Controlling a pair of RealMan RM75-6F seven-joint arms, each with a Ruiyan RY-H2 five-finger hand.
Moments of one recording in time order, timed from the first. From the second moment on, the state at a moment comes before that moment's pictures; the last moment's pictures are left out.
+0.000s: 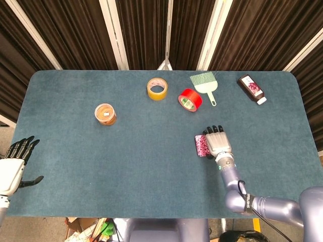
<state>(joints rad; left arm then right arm) -0.13 -1.09 -0.02 -1.66 1.49 1.42 0.04 0.88 -1.51 0.13 -1.54 -0.44 1.01 -0.80</state>
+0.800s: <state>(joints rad) -0.13 -1.10 -0.02 -1.67 1.48 1.41 0.09 0.82 -1.38 0.10 -1.45 -0.42 0.96 -0.73</state>
